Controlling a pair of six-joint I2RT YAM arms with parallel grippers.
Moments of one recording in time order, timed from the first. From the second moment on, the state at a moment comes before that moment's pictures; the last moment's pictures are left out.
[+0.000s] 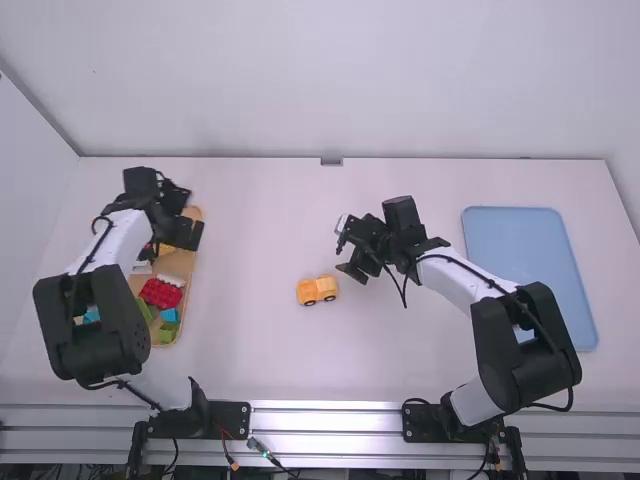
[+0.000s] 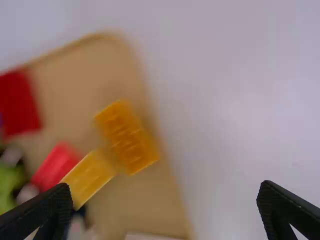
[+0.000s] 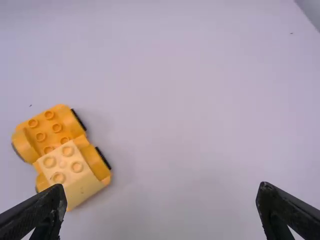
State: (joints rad) left arm 0.30 1.70 1.18 -0.60 0.03 0.43; right arm 0.36 1.65 0.89 -0.12 -0.51 -0.74
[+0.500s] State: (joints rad) left arm 0.51 1.88 1.69 -1.10 0.09 0.47; right arm 0.36 1.65 0.89 -0.11 -0.48 -0.70
